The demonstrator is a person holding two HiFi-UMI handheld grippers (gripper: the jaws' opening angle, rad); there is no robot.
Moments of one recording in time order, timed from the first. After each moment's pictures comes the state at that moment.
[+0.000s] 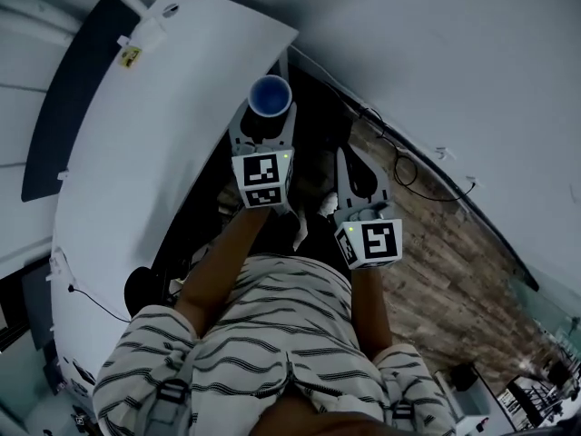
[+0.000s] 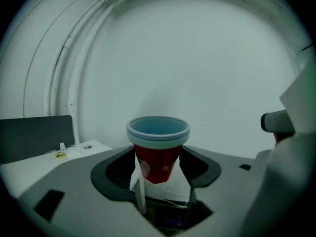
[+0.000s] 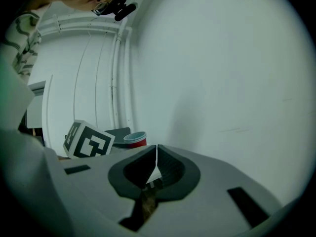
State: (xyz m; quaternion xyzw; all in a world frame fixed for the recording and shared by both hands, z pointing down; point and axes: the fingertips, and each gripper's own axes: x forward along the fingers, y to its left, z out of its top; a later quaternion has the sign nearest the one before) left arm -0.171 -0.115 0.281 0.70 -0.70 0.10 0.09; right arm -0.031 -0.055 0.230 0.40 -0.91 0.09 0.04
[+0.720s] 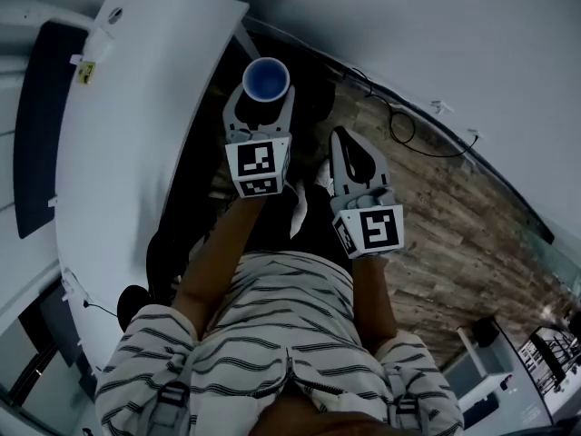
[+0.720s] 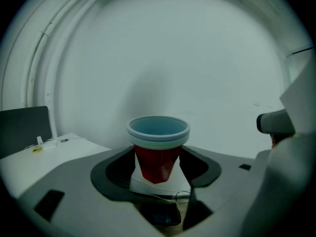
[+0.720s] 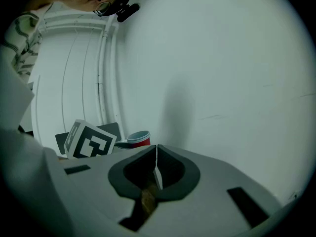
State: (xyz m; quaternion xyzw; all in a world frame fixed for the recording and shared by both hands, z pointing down) left arm -0.089 -0.151 0.332 0.75 -0.64 0.13 0.11; right arm 0.029 -0.079 0.275 0.44 -0.88 0.13 0.06
